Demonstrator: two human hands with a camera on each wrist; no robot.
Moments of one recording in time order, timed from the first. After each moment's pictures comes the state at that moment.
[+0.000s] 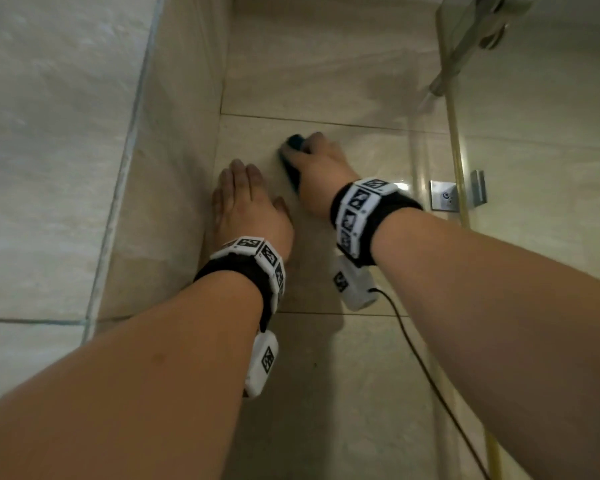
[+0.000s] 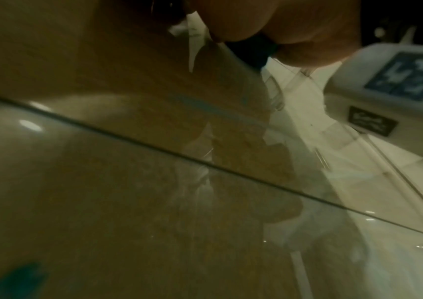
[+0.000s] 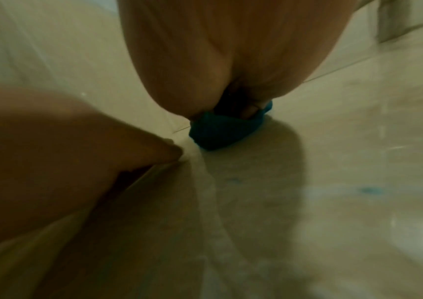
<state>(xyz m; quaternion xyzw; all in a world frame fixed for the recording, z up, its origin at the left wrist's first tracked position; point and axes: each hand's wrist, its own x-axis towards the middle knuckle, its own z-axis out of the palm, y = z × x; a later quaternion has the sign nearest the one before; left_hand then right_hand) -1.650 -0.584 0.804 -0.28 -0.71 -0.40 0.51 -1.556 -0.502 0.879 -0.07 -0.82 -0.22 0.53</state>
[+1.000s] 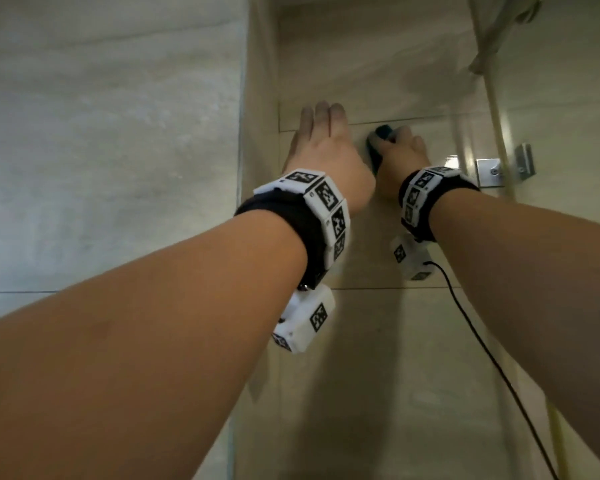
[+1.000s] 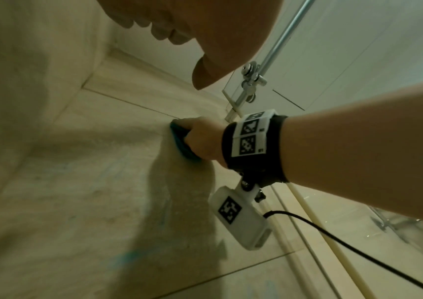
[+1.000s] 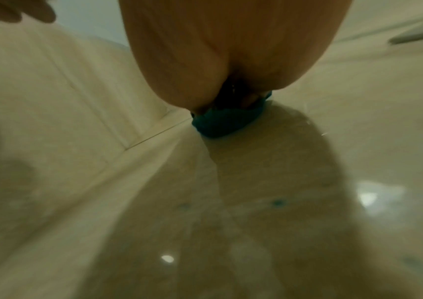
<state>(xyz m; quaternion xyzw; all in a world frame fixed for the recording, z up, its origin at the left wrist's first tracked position) -1.523 -0.677 0.827 -0.38 -0.73 -0.29 0.49 -1.528 -0.483 0.880 -0.16 -0.81 -0.06 0.57</state>
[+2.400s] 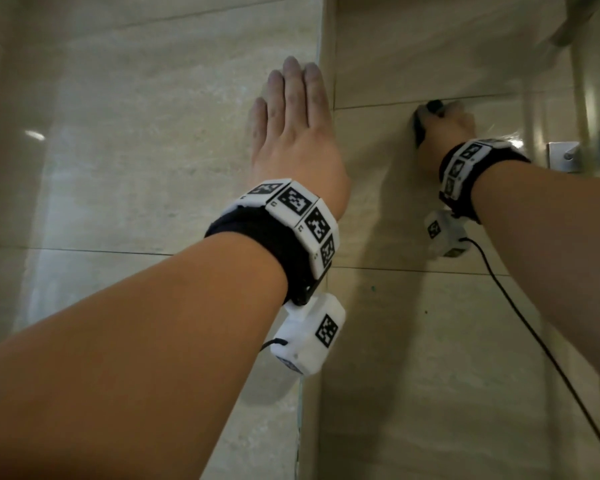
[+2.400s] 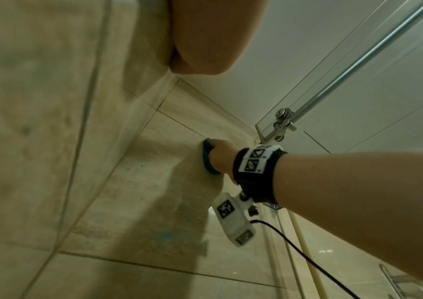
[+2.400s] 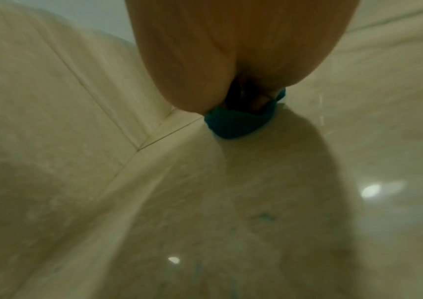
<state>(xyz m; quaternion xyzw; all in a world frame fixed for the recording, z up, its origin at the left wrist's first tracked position) -1.544 -0.766 0.779 -0.26 -0.70 -0.28 0.60 -1.554 -0.494 0.899 -0.20 -0.79 -0.11 0.56</state>
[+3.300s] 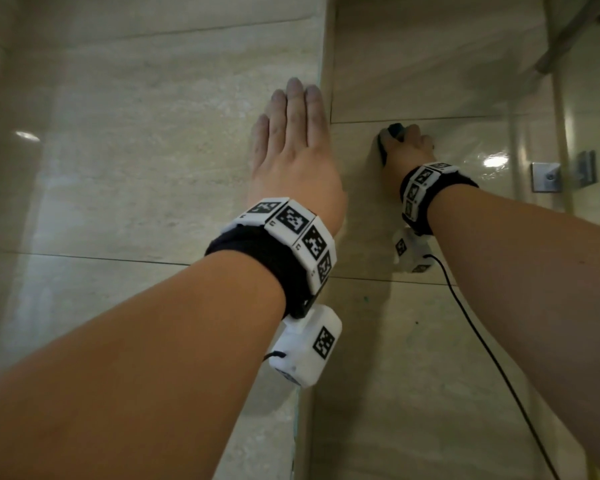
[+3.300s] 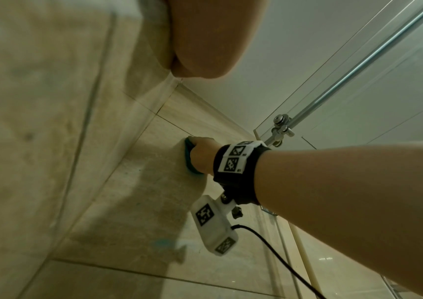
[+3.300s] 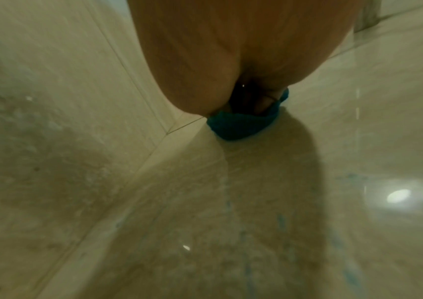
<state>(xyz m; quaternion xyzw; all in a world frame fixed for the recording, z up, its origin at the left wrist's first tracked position) -1.544 -0.770 0.775 -0.28 -0.70 -0.29 0.60 -1.577 -0.531 0.891 -0.18 -0.82 -0.16 0.52</state>
